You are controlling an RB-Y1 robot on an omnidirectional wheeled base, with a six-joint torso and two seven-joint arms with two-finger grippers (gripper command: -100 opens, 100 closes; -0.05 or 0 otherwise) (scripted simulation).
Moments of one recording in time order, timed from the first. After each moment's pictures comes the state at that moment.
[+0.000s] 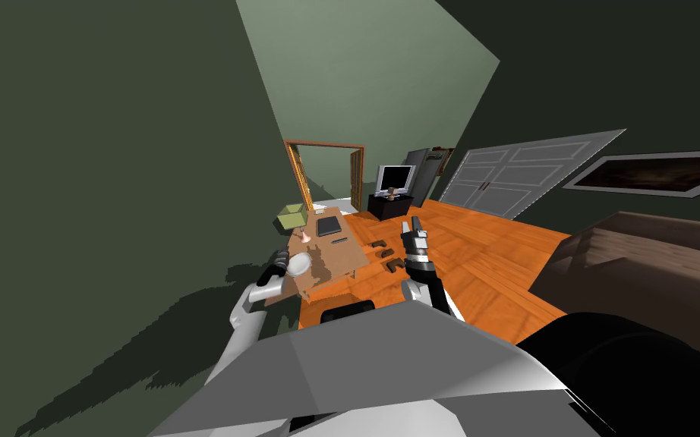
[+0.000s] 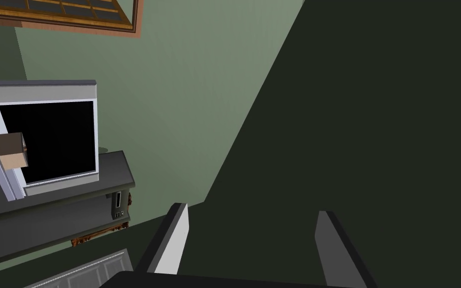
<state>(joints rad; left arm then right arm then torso) 0.01 0.22 0.17 -1.54 -0.03 0.36 -0.05 0.53 0.00 -0.07 -2.24 -0.08 -0.52 0.11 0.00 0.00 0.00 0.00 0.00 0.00</state>
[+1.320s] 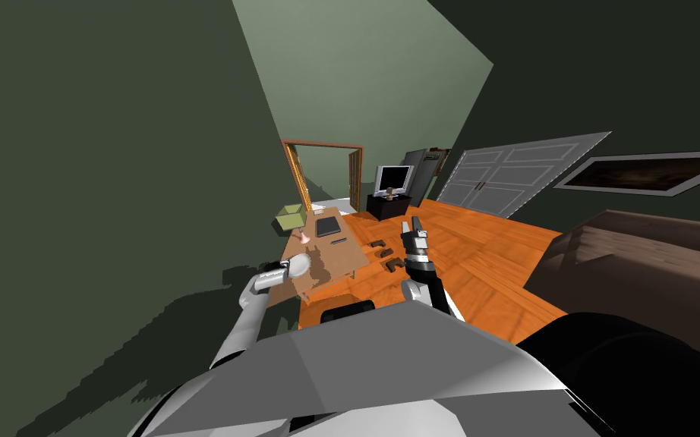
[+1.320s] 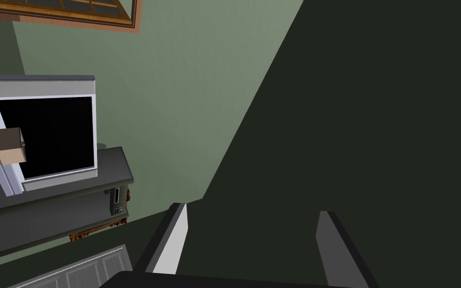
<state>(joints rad) -0.19 0.26 0.22 -1.23 0.02 0.75 -0.08 0.53 0.00 -0.07 -2.24 -0.08 -0.52 0.11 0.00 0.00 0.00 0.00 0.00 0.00</state>
